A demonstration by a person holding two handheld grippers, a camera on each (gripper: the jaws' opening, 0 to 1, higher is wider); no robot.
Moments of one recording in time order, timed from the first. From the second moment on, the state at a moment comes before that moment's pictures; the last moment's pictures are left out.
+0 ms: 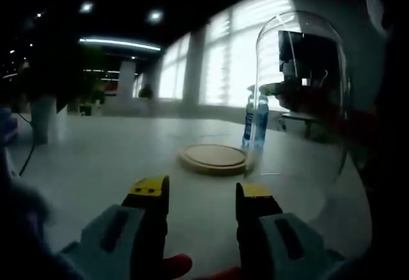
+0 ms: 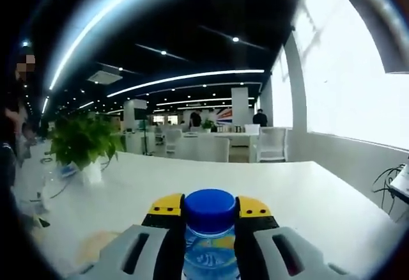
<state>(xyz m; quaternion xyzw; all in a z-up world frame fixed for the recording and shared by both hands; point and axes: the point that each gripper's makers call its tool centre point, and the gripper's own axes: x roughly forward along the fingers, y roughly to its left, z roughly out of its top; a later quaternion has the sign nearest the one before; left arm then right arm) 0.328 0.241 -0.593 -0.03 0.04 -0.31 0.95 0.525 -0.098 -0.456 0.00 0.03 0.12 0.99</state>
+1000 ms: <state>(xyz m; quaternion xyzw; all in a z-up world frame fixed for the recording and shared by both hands) 0.327 0.241 -0.594 -0.02 0.04 -0.32 0.95 0.497 -0.034 -0.421 -0.02 0.01 0.19 0.98</state>
